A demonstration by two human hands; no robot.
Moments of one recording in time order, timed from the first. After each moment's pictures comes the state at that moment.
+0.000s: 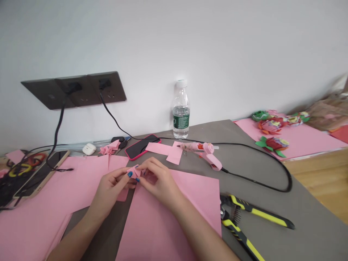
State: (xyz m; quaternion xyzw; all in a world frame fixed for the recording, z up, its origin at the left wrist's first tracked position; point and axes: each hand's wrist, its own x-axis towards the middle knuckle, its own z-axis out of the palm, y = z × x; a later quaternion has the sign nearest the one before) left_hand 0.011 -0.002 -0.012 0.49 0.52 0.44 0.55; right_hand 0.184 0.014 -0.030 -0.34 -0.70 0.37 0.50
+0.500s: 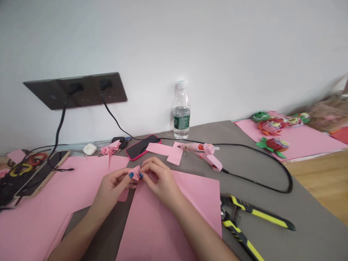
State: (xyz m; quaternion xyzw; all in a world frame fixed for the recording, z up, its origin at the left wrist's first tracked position) left_hand 0.011 -0.003 -0.013 0.51 0.52 0.43 0.54; right_hand 0.184 0.015 -0.032 -0.36 -0.70 0.36 0.50
